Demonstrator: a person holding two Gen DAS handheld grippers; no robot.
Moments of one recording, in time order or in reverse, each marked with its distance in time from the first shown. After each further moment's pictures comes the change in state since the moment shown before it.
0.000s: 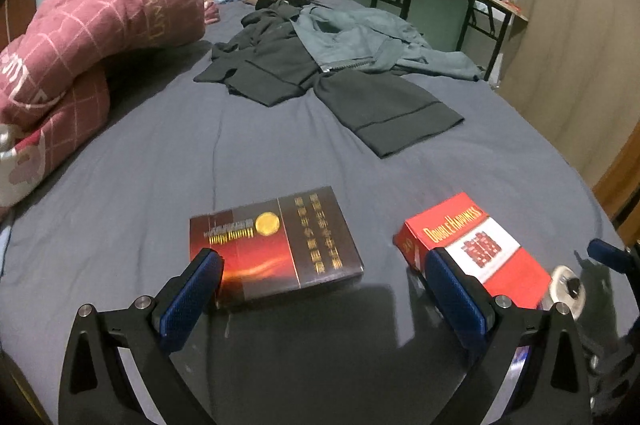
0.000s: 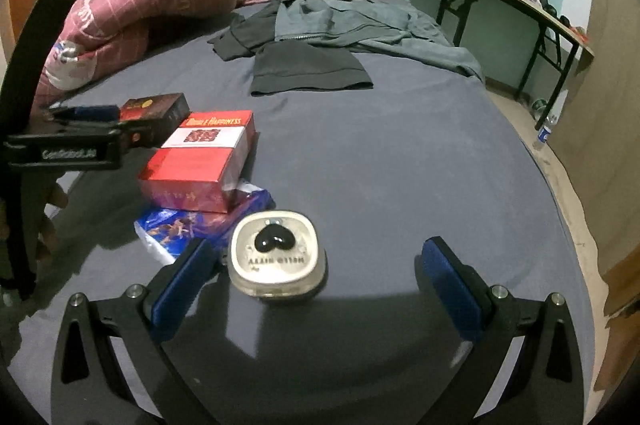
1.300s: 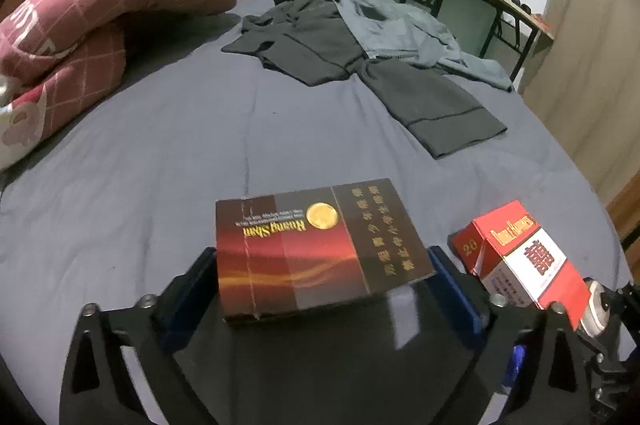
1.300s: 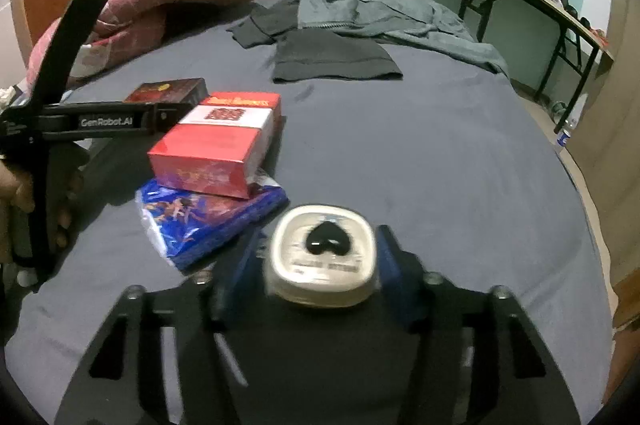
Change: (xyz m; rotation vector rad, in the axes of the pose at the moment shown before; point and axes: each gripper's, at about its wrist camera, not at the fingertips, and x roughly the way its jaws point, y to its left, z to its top) left arm 0.023 0.037 -0.002 -0.110 0.041 -0.004; right arm 0.012 0.008 -0.003 -0.030 0.010 0.072
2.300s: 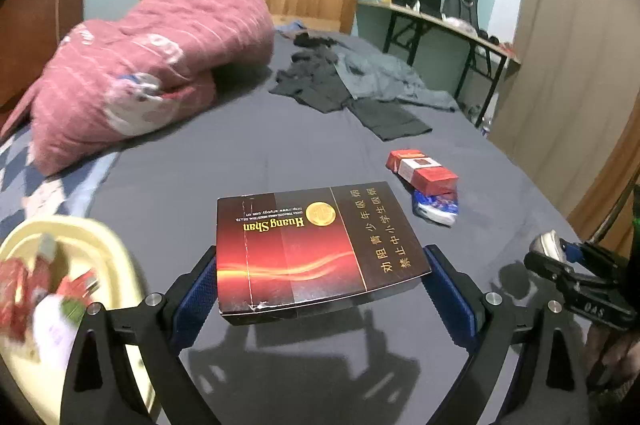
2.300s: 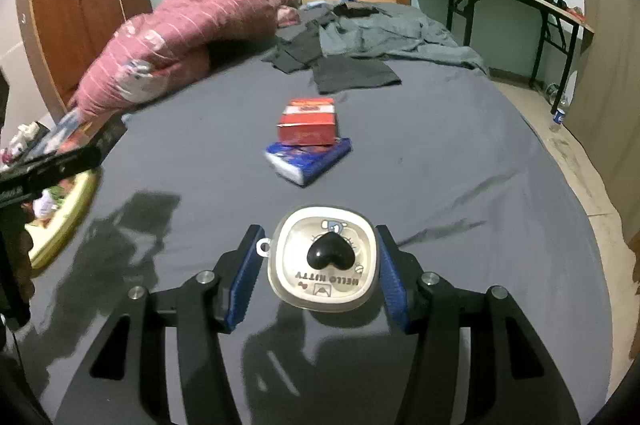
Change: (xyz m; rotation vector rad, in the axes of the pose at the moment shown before) left arm -0.276 0.037 -0.132 0.024 -0.174 -0.024; right arm -0.124 0.041 -0.055 0.120 -0.089 0.069
